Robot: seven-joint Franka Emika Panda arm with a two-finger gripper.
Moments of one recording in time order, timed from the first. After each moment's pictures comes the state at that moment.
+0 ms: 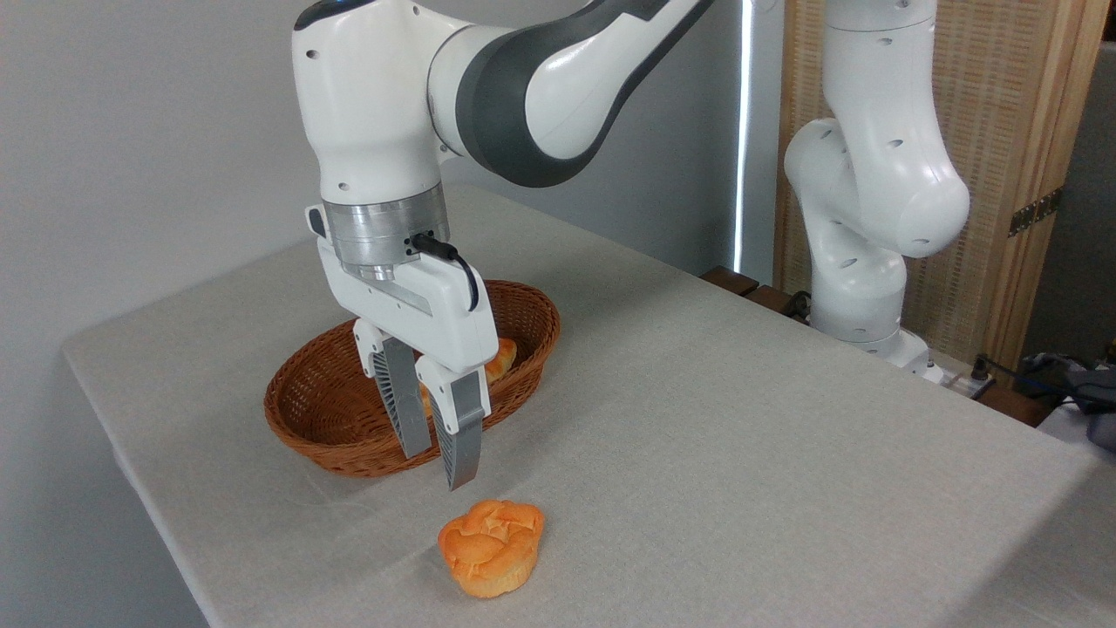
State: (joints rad) arm -0.33 0.06 0.27 -1.89 0.07 2.04 0.64
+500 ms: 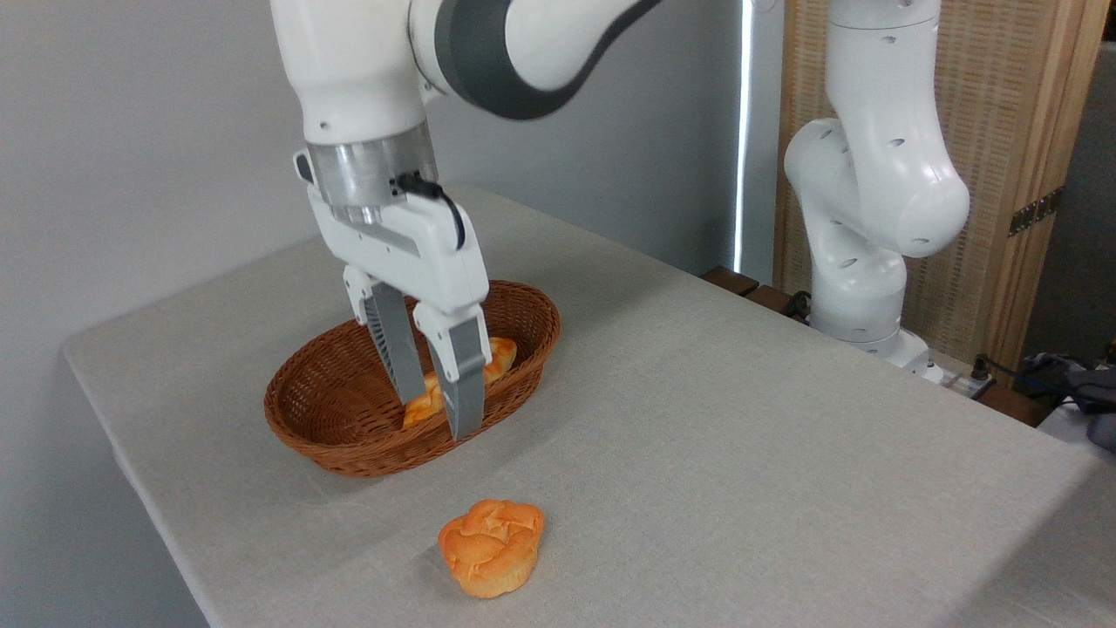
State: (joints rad) arm -0.33 0.04 0.24 -1.79 0.07 1.86 0.64
